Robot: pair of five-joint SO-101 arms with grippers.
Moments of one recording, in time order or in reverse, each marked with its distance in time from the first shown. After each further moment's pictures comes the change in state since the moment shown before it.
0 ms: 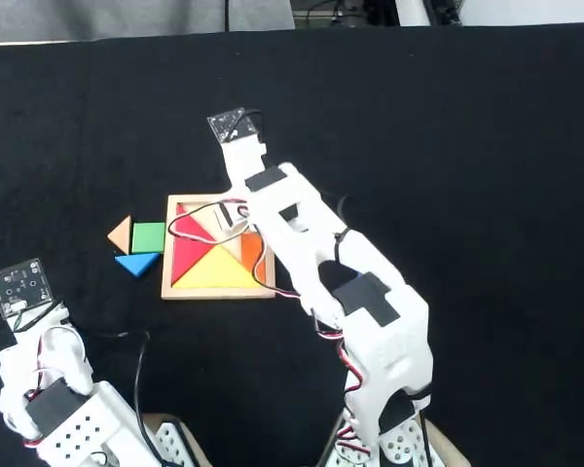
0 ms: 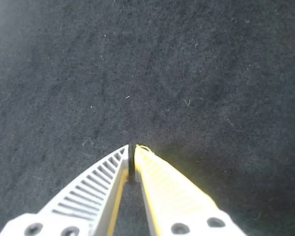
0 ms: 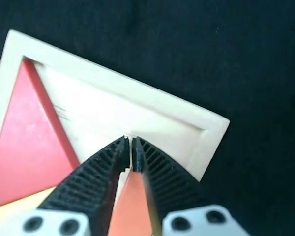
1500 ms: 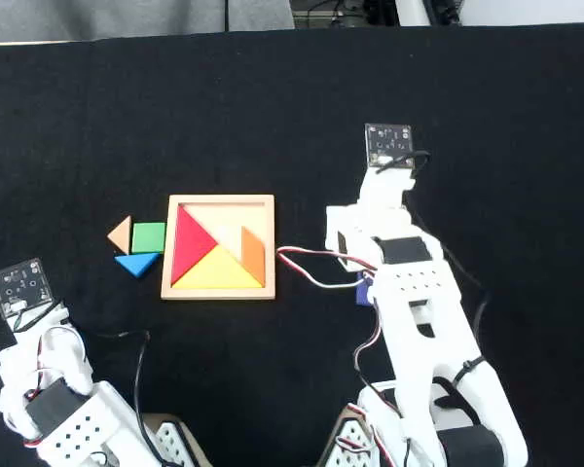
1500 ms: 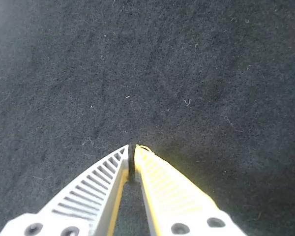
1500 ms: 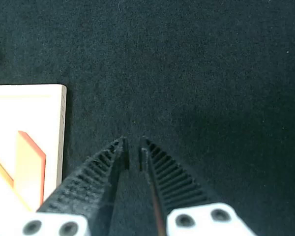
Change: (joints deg) left arm 0.0 0.0 0.0 0.0 0.0; right arm 22.9 -55.8 49.8 -12.9 0.1
